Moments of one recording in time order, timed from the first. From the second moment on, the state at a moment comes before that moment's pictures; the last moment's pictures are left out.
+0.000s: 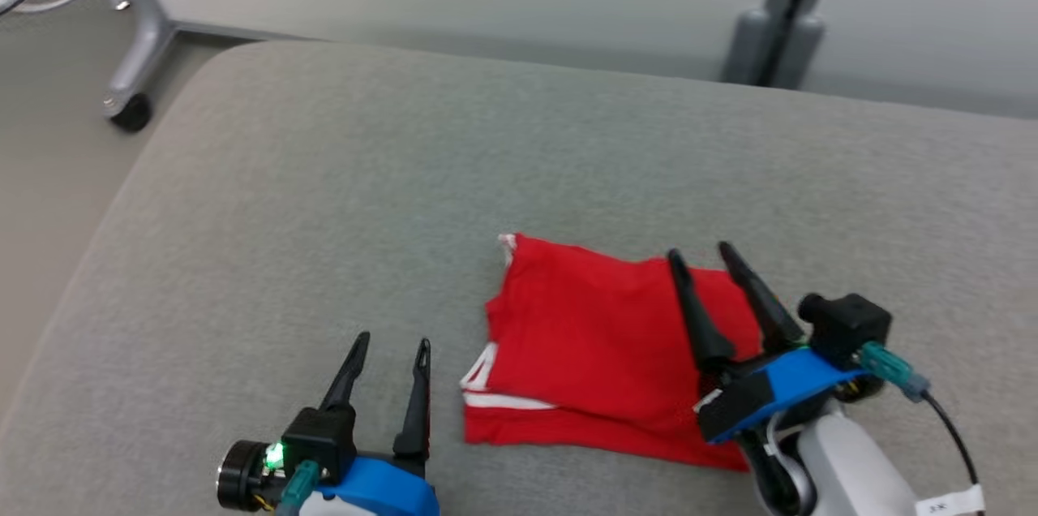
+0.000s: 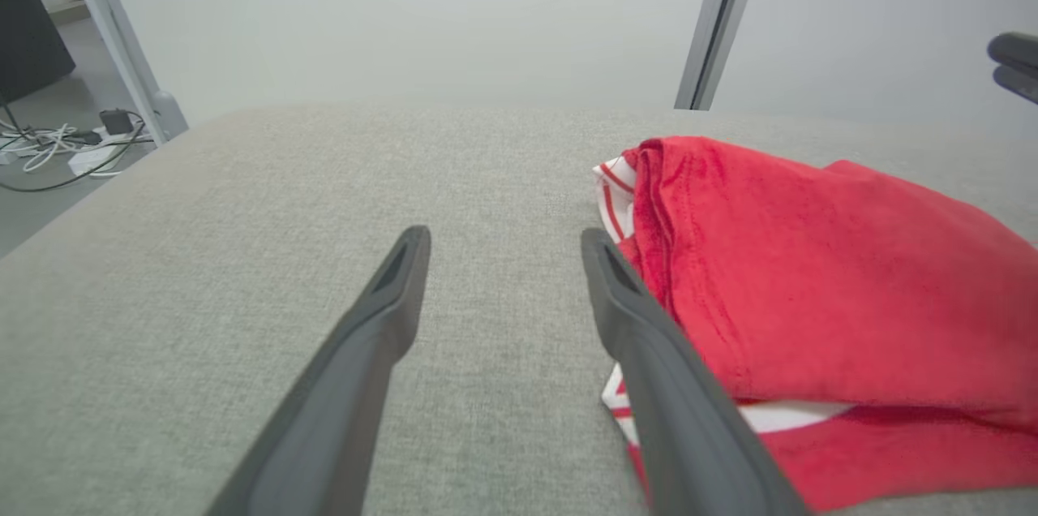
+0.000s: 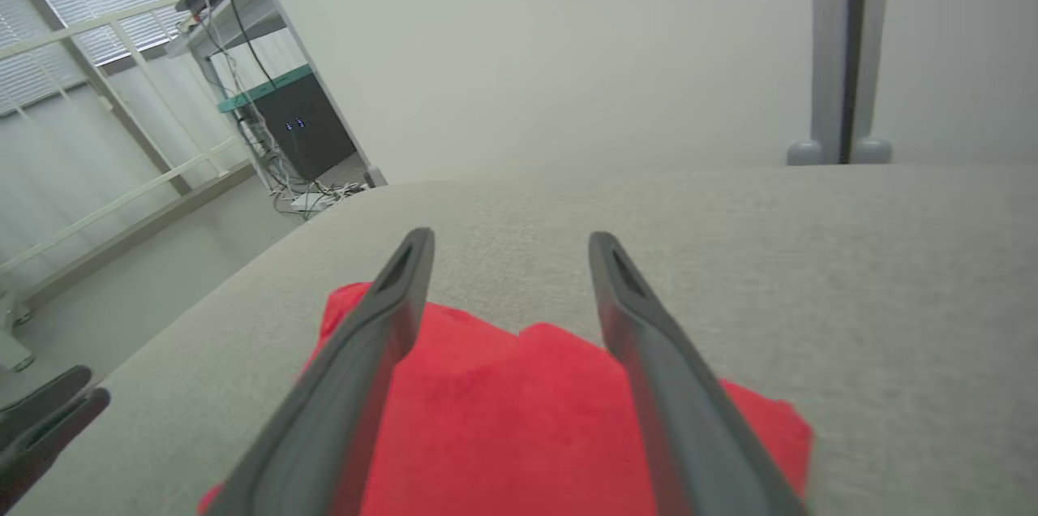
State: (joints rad) left arm -0.07 0.05 -0.29 0.35 -0.16 -0.02 -0.26; right arm -0.34 -0.05 0.29 0.45 0.40 0.13 -0.26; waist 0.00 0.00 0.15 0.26
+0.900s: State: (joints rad) left arm -0.03 0.05 -0.18 0.37 -0.15 0.05 -0.26; right arm -0.15 -0.05 -0.02 0.48 0.12 0.13 -0.26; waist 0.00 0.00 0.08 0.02
